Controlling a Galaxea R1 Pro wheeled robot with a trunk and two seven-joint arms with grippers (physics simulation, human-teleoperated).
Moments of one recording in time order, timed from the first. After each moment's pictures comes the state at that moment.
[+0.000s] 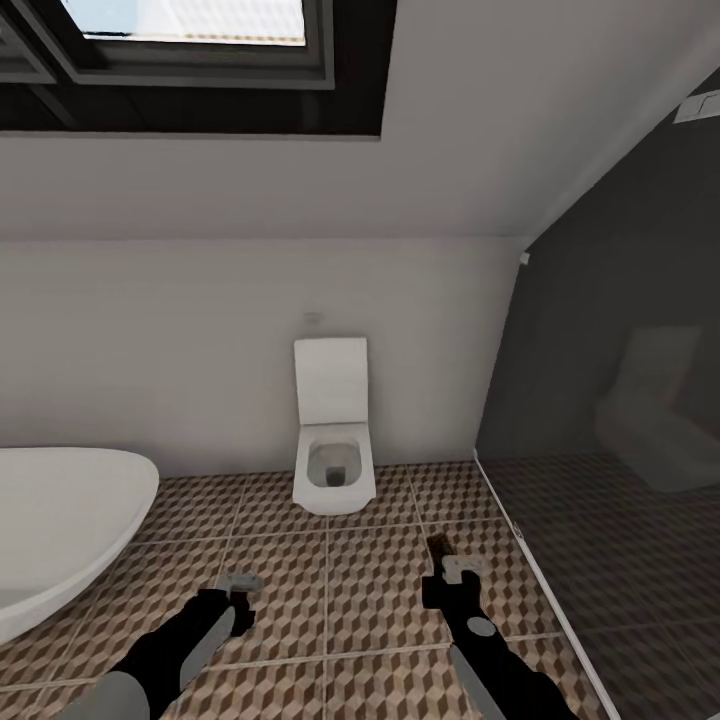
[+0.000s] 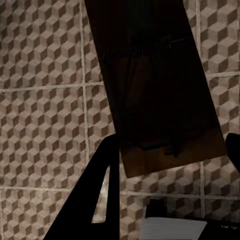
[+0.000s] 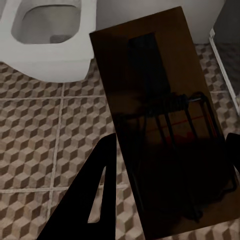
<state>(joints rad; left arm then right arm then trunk) -0.55 0.12 -0.49 -0.61 0.52 0.55 0.38 -0.40 0.00 0.42 -0.80 -0.30 0.06 -0.27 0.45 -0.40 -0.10</state>
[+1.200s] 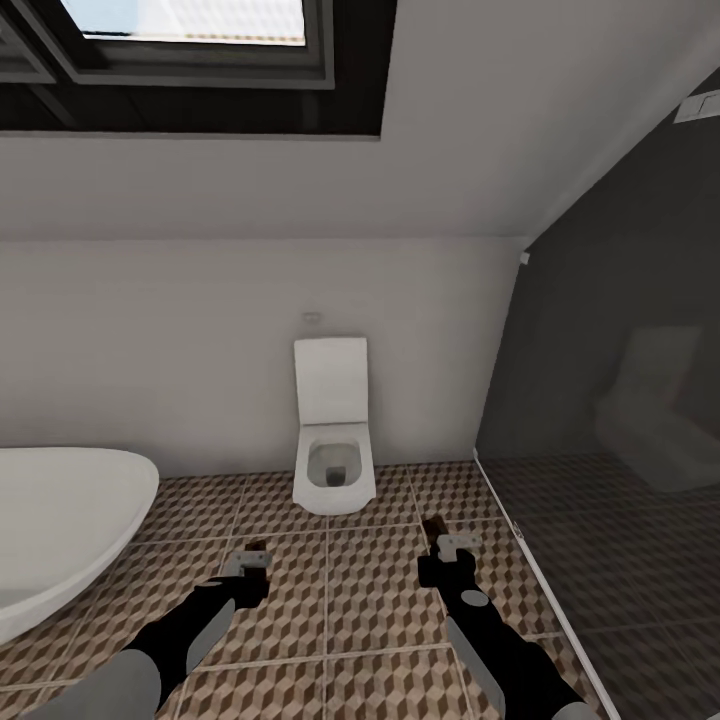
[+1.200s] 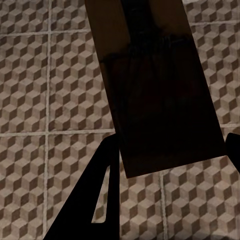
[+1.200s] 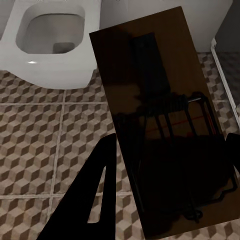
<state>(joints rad) -0.62 0.09 -0.48 -0.45 0.51 0.26 0.18 -0.45 0.00 0.43 -0.82 -0.30 0.14 -0.28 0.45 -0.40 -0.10</state>
